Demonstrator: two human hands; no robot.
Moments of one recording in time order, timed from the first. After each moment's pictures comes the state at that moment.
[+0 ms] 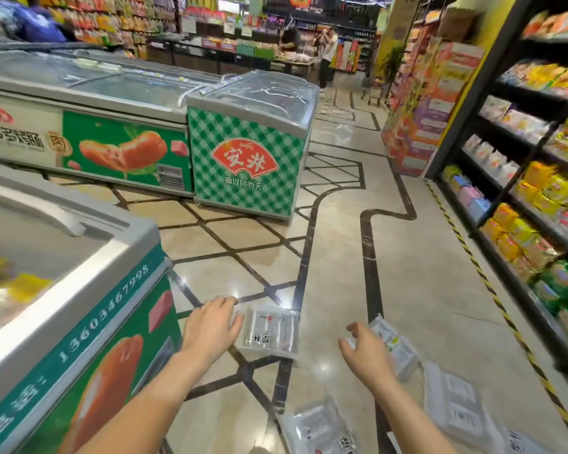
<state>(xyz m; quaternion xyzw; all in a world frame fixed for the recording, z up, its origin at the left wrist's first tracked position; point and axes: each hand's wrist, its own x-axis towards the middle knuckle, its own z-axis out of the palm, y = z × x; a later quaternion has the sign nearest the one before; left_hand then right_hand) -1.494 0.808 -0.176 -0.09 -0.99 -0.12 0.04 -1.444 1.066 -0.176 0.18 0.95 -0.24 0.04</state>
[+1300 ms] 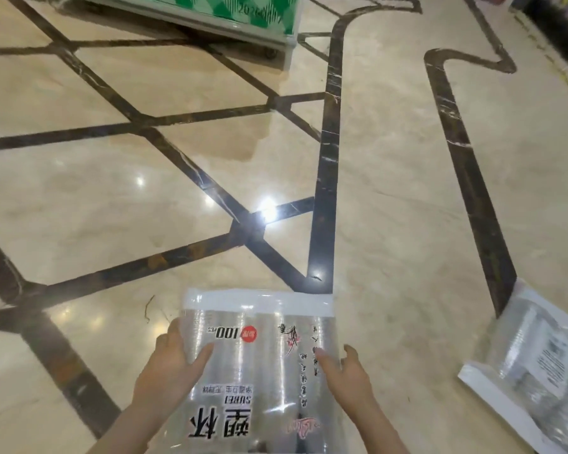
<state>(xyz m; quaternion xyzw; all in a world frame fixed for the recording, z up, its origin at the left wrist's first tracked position) -1.983 0.902 -0.947 0.13 -0.91 -0.29 -0.26 -1.934 1.155 -0.942 0.39 0.80 -0.39 0.24</state>
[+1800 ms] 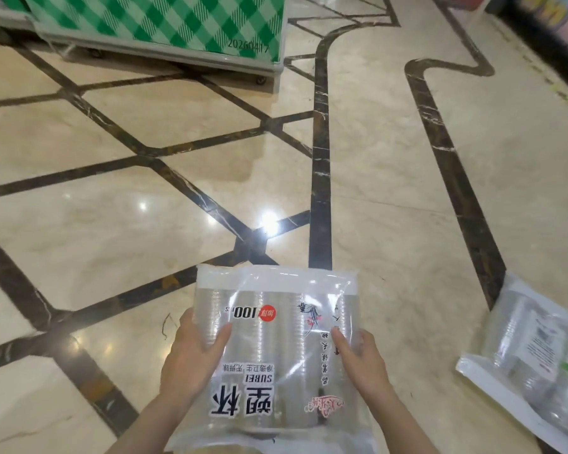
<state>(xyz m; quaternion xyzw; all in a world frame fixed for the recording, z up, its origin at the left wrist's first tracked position) -1.998 0.917 -0.884 0.14 -0.88 -0.40 -0.19 -1.941 1.155 -0.890 0.41 0.78 -0.47 0.12</state>
